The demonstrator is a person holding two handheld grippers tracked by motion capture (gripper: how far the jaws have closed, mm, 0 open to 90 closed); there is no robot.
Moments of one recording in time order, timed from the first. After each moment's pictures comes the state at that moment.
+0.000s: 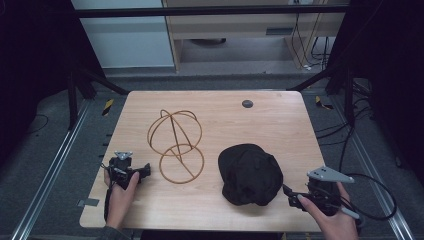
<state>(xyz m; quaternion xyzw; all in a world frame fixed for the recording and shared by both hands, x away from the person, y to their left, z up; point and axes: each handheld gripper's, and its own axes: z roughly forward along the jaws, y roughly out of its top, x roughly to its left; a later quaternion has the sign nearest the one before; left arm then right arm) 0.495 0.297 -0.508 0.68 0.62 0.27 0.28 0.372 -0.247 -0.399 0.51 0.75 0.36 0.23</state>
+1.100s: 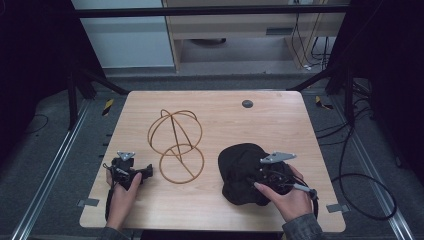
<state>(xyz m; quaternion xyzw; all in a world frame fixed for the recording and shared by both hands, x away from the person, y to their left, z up) 0.494 0.291 -0.508 0.69 0.61 0.26 0.28 0.428 -0.165 -0.416 0.46 0.81 0.32 0.17</state>
